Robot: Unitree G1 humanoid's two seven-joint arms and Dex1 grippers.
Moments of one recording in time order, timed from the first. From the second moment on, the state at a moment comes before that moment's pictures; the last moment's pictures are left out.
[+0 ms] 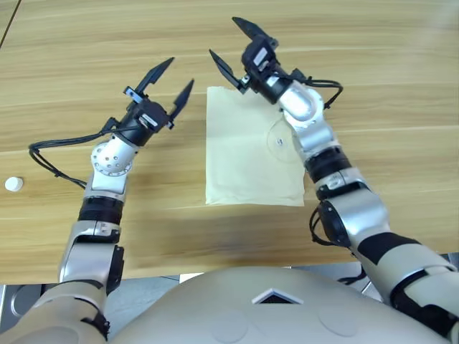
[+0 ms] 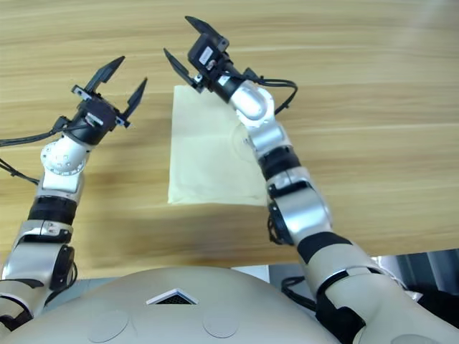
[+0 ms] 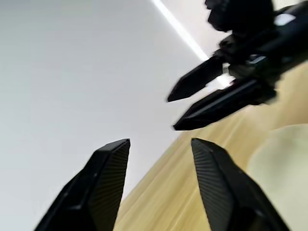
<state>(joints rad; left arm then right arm) -0.25 0.51 -0.12 0.38 0.04 -0.89 -0.45 -0.64 -0.13 0.21 0.60 -0.05 -0.50 0.47</state>
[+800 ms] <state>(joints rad) 0.17 0.86 -0.24 -0.04 0.37 -0.71 -0.70 0.23 -0.95 0.20 -0.18 -0.23 -0.55 0.88</state>
